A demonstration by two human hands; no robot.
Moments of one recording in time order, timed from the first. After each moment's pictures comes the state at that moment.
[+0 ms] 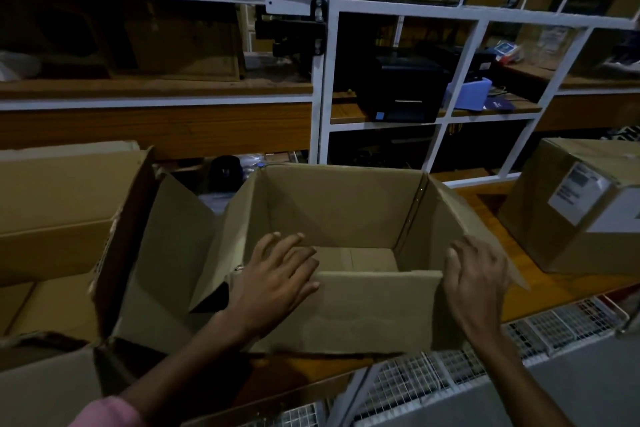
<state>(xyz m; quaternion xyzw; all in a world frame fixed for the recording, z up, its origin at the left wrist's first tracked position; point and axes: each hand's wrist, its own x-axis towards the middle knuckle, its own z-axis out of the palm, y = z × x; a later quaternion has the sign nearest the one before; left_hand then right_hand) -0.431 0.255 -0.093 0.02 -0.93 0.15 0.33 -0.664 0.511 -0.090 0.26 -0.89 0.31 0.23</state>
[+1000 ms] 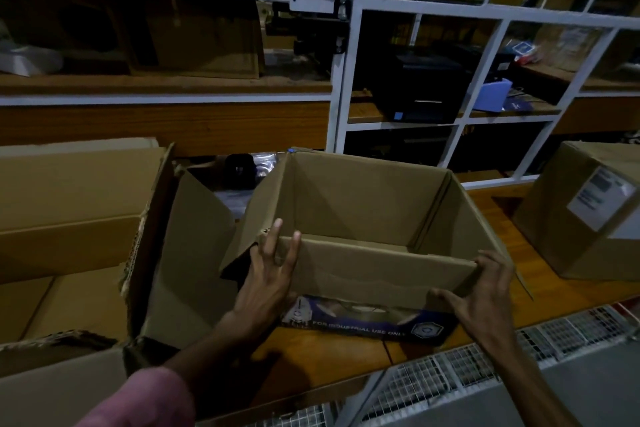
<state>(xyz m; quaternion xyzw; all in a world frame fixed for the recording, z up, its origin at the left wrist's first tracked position) -0.411 0.216 -0.139 0.17 -0.95 -0.10 0.22 -0.654 0.506 -0.108 0.33 -0.86 0.36 0.16</state>
